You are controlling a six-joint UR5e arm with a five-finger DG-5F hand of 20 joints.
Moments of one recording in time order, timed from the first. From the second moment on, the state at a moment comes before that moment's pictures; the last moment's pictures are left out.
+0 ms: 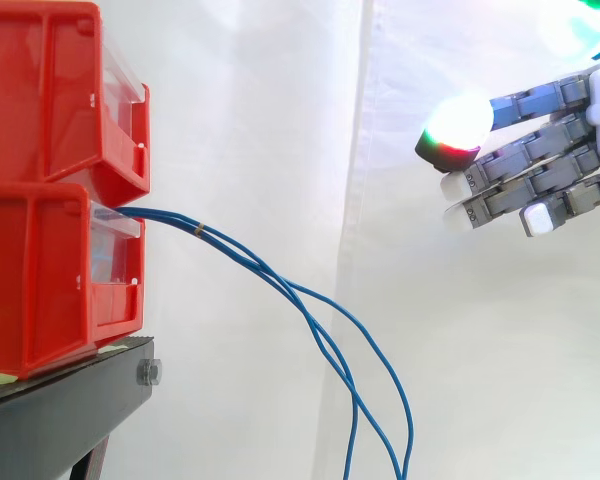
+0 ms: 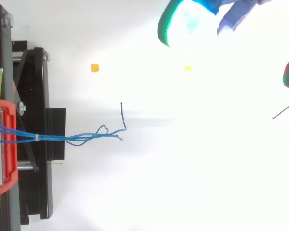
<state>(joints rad) -0.04 -1.91 -1.43 -3.01 -1.52 -0.21</state>
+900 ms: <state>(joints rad) -0.03 -1.91 -1.43 -3.01 -1.53 -0.20</state>
